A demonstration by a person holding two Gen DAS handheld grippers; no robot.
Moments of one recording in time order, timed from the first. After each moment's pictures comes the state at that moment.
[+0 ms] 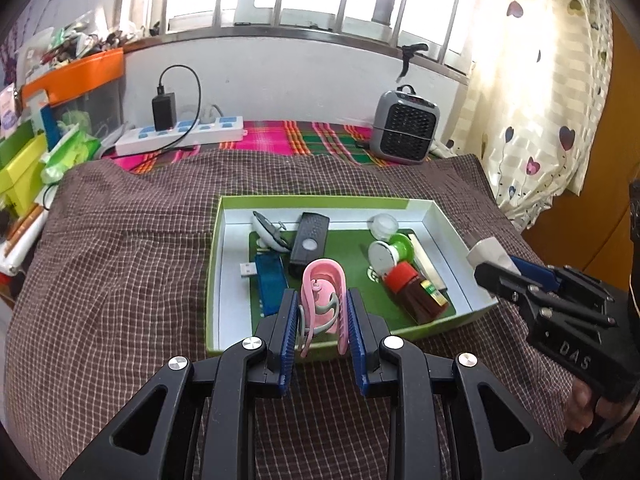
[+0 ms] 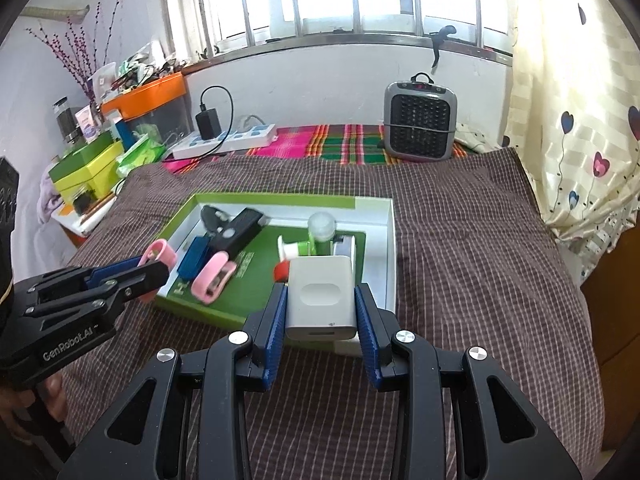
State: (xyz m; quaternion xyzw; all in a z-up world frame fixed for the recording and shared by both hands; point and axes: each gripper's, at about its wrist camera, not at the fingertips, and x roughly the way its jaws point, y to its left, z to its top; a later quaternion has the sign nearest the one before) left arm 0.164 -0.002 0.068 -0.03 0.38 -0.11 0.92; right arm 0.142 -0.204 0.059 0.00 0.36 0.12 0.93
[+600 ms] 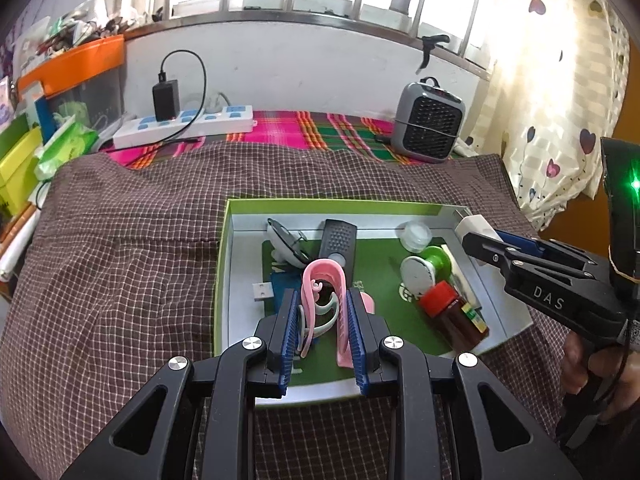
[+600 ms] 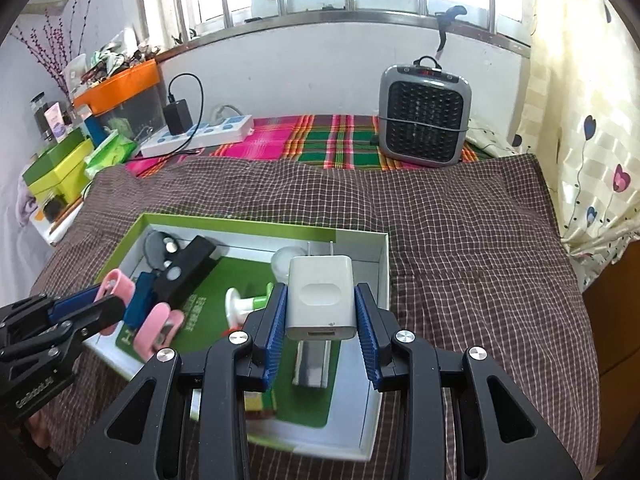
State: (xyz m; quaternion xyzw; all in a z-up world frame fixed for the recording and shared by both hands) left arm 0.203 0.005 0.052 -0.04 0.40 -0.10 0.91; right arm 0.218 -0.204 0.042 -0.01 0.39 0.11 0.92
